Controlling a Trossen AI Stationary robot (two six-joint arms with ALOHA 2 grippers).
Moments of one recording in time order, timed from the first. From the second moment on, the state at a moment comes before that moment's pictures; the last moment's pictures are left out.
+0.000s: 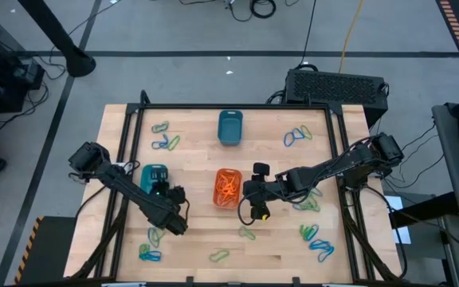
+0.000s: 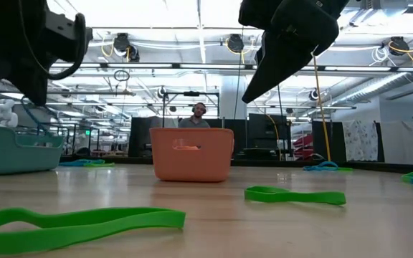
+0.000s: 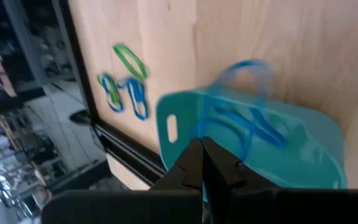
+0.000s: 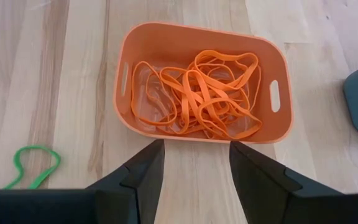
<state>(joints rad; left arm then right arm) -0.57 1.73 1.15 -1.57 -0.47 -0.75 0.27 1.65 1.11 -0.41 0.31 0.22</state>
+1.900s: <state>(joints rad) -0.36 1.36 1.00 -1.47 -0.19 -0.68 0.27 1.65 1.11 -0.42 0.31 0.24</state>
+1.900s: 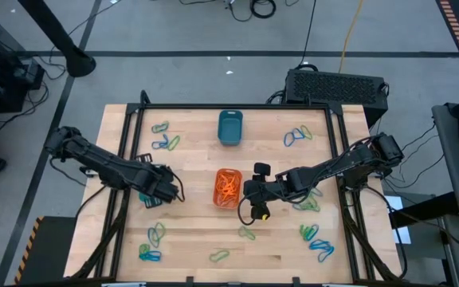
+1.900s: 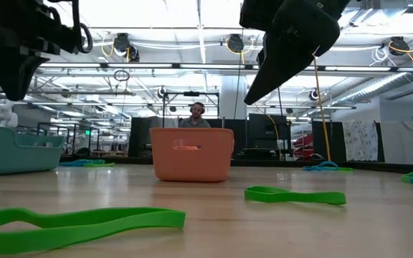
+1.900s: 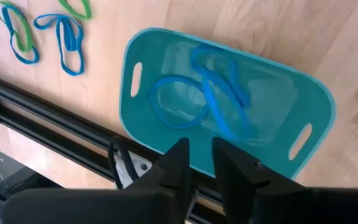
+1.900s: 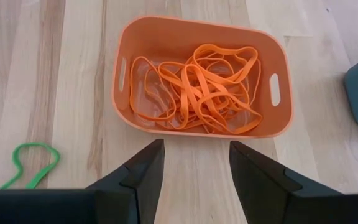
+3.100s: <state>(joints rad) 0.67 1.40 1.01 -1.08 -0.18 -0.27 0.26 1.65 1.11 -0.52 0.31 0.19</state>
